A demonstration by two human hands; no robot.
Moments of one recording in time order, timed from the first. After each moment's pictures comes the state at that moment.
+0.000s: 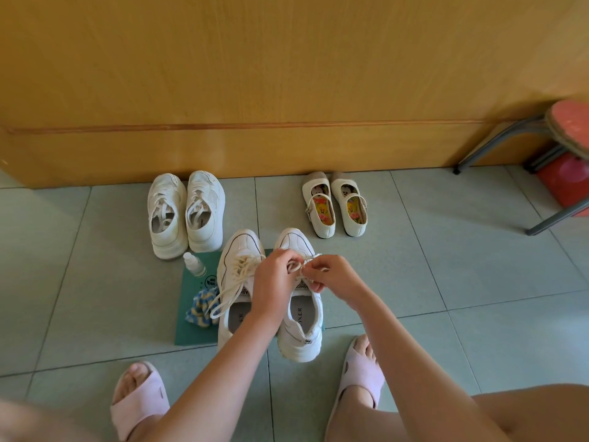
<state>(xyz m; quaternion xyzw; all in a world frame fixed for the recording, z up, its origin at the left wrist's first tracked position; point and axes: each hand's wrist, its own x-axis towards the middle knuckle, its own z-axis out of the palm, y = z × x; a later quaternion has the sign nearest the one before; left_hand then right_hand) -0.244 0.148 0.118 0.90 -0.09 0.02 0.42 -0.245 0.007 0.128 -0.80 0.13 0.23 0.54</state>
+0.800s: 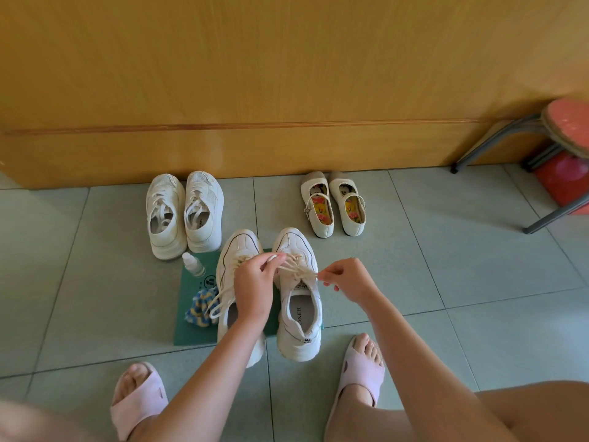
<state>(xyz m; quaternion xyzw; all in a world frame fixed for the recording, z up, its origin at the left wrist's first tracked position) -0.248 0.166 0.117 0.83 0.05 0.00 0.56 -0.252 -0.015 0.114 -0.86 0.18 0.20 0.44</state>
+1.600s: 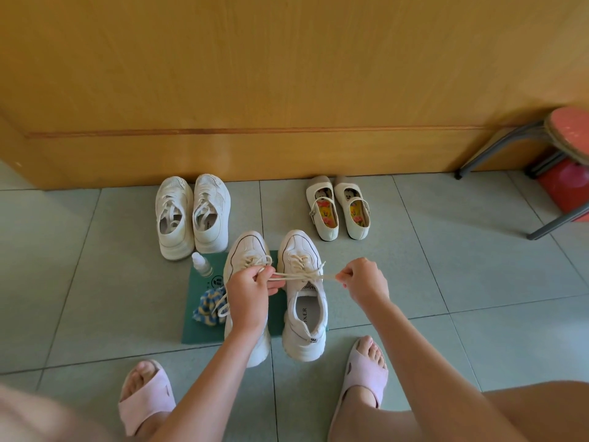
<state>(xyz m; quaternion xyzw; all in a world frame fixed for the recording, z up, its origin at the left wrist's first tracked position) -0.262 0.183 0.121 0.76 0.16 -0.05 0.63 -0.256 -0.014 0.122 -0.93 0.23 0.17 0.24</state>
